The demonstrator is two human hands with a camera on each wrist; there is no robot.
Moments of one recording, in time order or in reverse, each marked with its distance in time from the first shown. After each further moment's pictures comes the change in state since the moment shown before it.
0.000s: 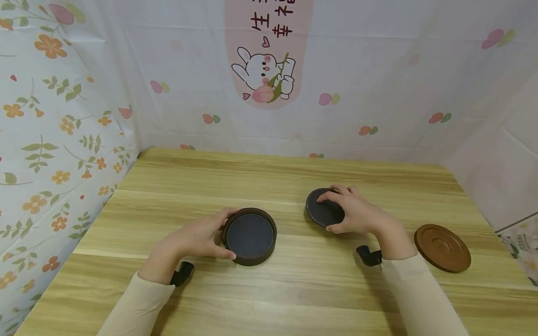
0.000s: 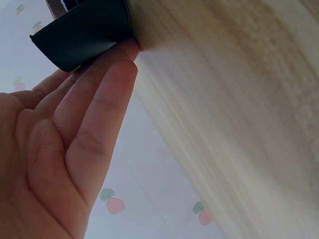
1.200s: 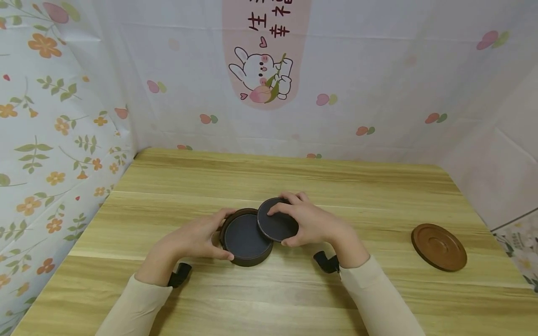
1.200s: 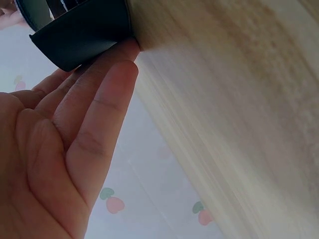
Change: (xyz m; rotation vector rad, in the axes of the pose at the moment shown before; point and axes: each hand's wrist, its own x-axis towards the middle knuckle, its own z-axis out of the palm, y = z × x) left_hand -0.001 0.000 0.000 -0.019 -0.008 -0.028; right_hand 0.030 -0.084 0.028 0.051 -0.077 -0.193
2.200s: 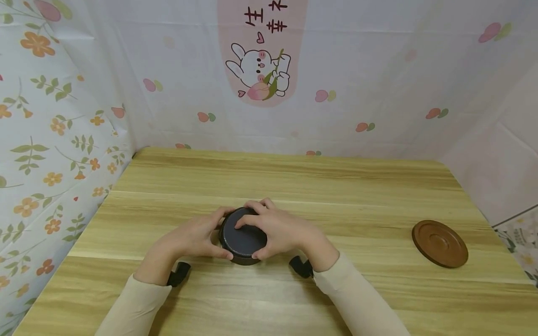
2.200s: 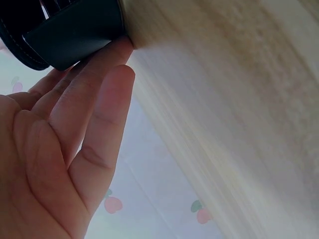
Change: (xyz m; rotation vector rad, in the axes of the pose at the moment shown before) left_hand 0.003 -0.003 -0.001 -0.024 -0.012 0.028; right_hand 0.031 -0.044 0.022 -0.028 -0.082 -0.160
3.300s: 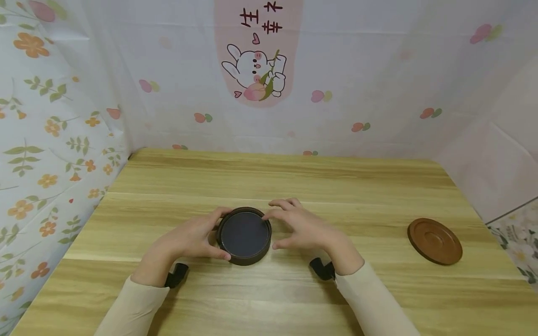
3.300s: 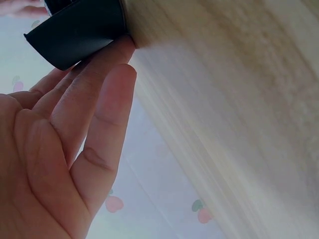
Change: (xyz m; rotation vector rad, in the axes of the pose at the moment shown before) left_hand 0.000 -0.001 0.003 0.026 0.026 0.010; right_hand -0.043 0.031 -0.004 0.090 0.097 0.138
